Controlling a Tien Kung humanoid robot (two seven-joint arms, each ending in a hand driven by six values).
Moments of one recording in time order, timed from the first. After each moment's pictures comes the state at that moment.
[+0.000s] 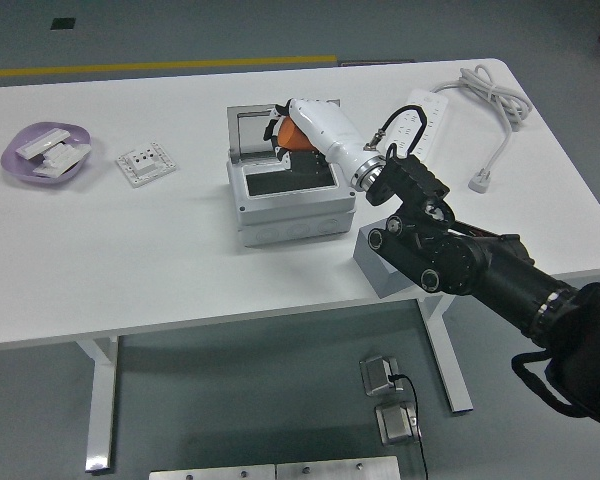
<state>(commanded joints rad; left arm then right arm) 0.02 0.14 -1.40 -0.18 0.72 0.13 0.16 0.92 0.00 0.56 0.63 -1.64 -0.38 0.24</state>
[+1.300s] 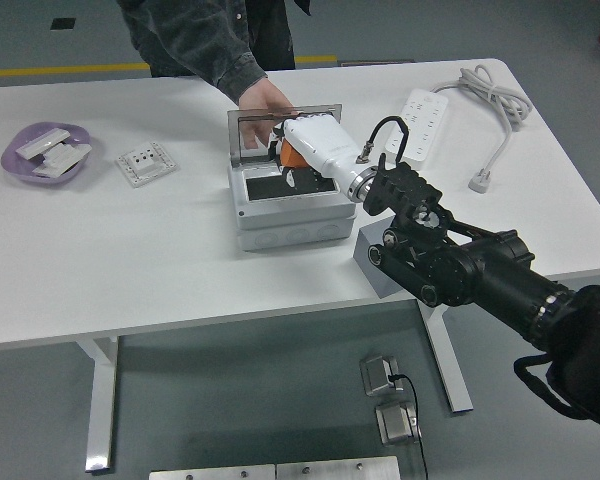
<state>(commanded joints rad) 0.02 0.14 -1.39 -0.18 0.71 0.13 0.16 0.93 0.00 0.50 0.64 -1.87 -0.36 0.14</state>
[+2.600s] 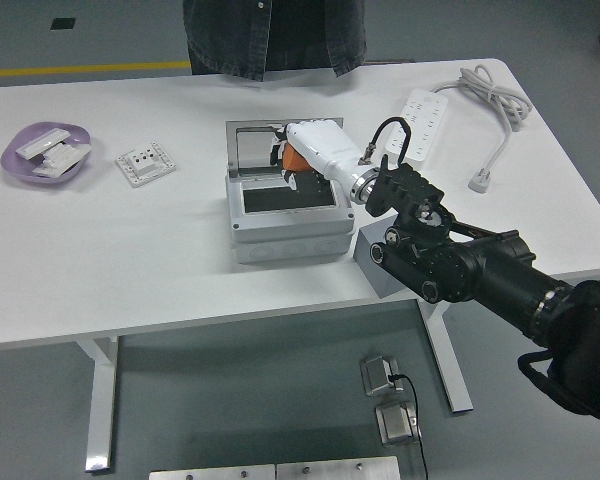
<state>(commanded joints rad) 0.01 0.14 -1.39 -0.18 0.72 0.13 0.16 0.94 0.00 0.45 0.60 -1.75 -0.36 0.19</state>
